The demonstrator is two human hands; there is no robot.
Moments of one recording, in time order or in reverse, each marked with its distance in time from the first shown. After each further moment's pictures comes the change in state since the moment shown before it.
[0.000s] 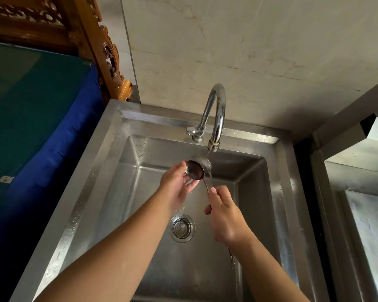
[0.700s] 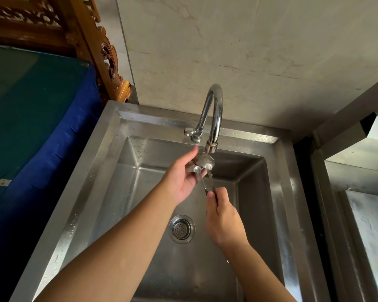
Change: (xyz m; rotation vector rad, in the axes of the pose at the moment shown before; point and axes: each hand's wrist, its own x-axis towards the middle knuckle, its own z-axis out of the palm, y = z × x) left_hand -0.020 0.018 0.027 0.026 -0.269 -0.018; right_hand 0.015 0.029 0.009 -0.305 0.167 -0.229
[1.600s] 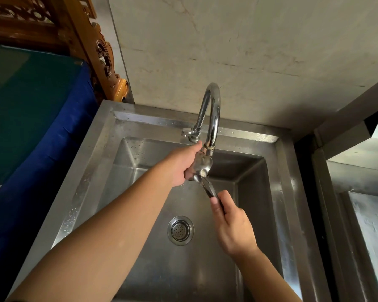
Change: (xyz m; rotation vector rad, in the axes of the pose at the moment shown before) left_hand 0.022 0.030 0.035 0.701 0.237 -0.158; right_hand 0.010 0.035 -0.015 -0.029 0.021 -0.276
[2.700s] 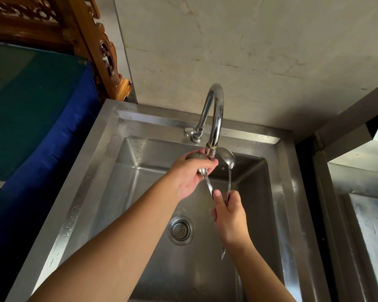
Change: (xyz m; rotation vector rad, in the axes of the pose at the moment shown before) left_hand -0.008 -0.032 0.004 -0.445 -0.251 0.223; right_hand 0.014 -0.005 0.017 0.461 0.116 0.361
